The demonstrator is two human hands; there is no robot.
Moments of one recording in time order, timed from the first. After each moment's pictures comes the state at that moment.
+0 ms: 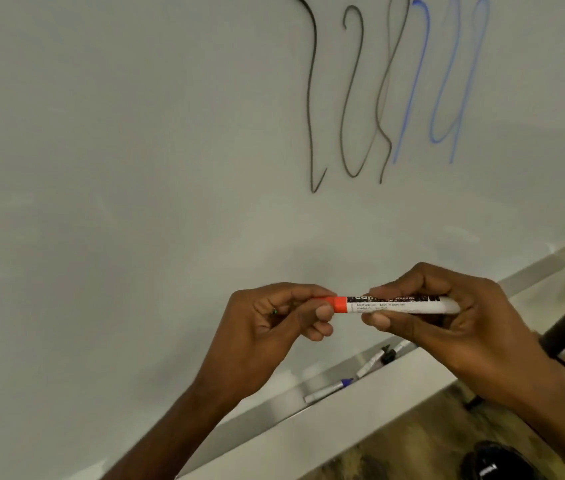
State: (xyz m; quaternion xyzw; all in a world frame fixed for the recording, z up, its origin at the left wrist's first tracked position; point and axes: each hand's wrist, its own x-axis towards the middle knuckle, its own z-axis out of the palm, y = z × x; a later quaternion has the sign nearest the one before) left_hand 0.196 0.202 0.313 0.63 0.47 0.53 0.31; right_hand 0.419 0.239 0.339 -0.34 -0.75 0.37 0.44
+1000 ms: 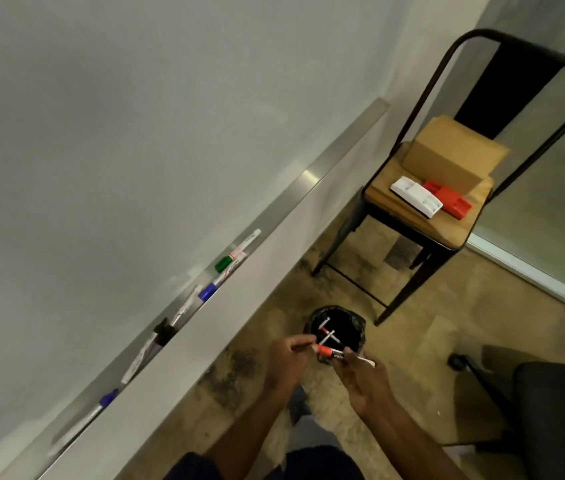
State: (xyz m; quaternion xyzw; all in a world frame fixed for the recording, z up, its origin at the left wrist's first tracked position) left_hand 0.603 0.409 -0.020 0.44 0.64 0.17 0.60; right_hand 0.743 0.362 -0.057 -0.62 0.16 0.55 0.54
